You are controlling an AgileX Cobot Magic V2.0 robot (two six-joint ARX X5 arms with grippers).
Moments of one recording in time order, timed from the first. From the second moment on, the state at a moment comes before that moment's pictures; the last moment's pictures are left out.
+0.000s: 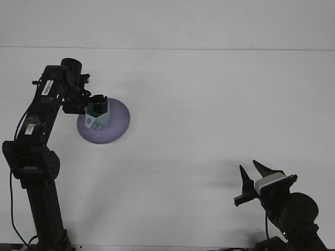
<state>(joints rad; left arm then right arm) -0.01 2.18 2.16 -1.22 0.16 -0.01 0.27 0.34 0.57 -0.51 -0.09 -0.03</state>
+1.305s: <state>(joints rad) -0.02 0.57 1.05 -0.51 0.11 0.03 0.27 0.27 0.44 -0.23 -0.06 -0.02</state>
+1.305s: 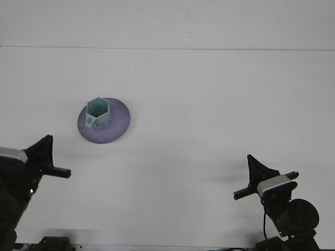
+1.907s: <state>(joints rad) -0.02 0.12 0.52 -0.25 0.10 -0.04 0.27 0.26 0.44 -0.19 -0.05 -0.02</state>
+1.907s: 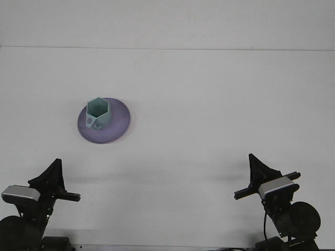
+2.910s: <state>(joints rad) 0.02 0.00 0.03 0.15 0.03 -0.04 0.26 0.25 0.44 -0.17 -0.02 -0.06</state>
